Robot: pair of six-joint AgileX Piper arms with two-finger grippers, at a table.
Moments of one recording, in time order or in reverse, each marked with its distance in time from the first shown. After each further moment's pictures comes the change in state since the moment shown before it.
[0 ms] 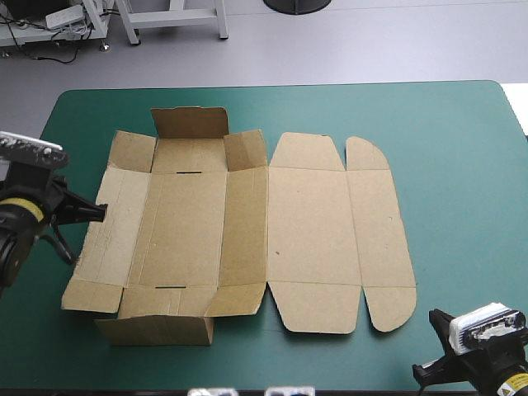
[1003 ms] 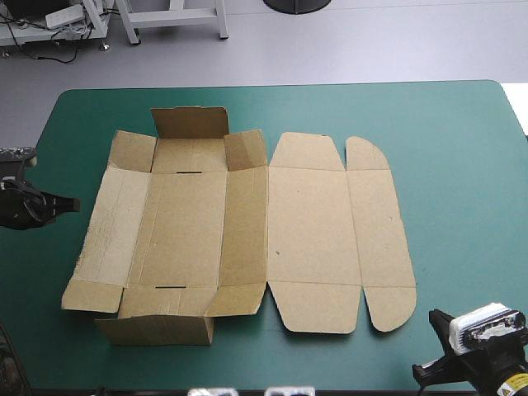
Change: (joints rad) left arm 0.621 0.409 -0.075 -0.583 0.191 0.433; right arm 0.000 0.000 0.000 0.003 0.000 0.000
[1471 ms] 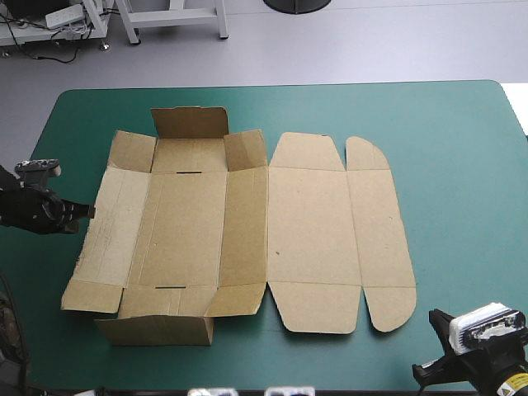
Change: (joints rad) left arm 0.000 0.181 0.010 -0.082 0.001 0.098; right arm 0.000 0.000 0.000 0.000 0.000 0.000
